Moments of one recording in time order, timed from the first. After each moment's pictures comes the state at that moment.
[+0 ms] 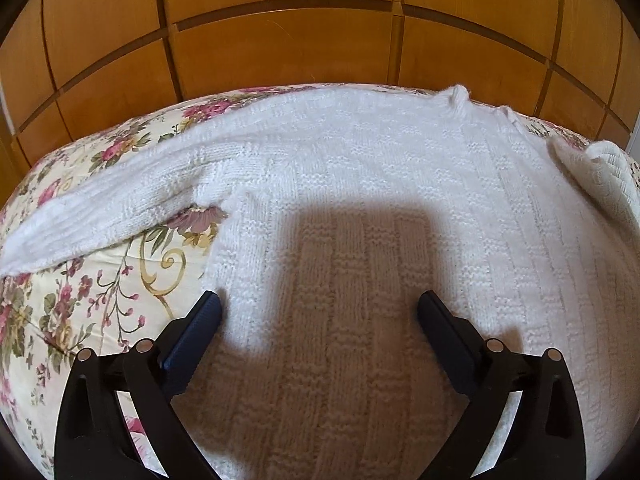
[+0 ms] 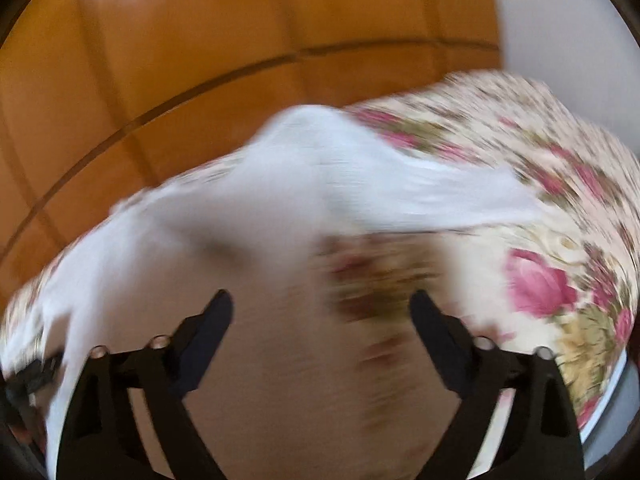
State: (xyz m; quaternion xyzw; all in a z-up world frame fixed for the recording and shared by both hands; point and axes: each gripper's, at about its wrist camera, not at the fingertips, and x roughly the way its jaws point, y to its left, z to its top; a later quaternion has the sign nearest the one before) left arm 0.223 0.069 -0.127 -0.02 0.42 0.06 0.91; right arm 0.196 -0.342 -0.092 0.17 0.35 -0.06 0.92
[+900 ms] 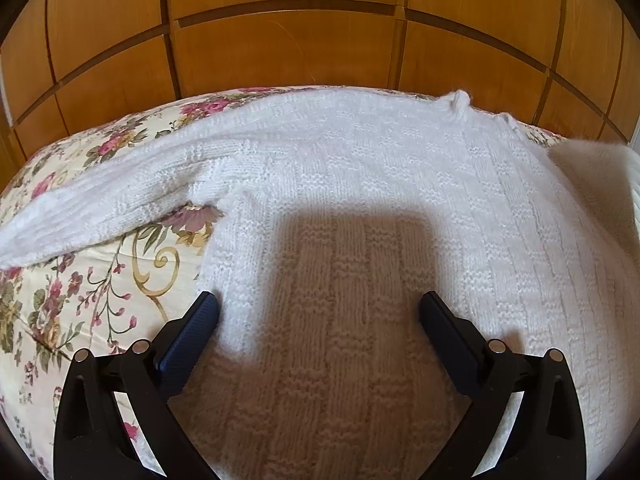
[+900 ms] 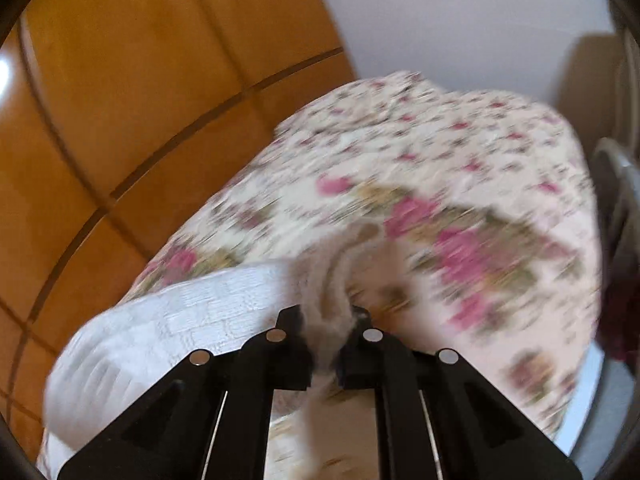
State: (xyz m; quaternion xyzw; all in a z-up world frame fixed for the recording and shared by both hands) left arm 0.227 0.070 -0.131 -0.04 0.41 0.05 0.91; right arm 0.236 -0.581 -0.061 0.29 0.29 -0.24 0.88
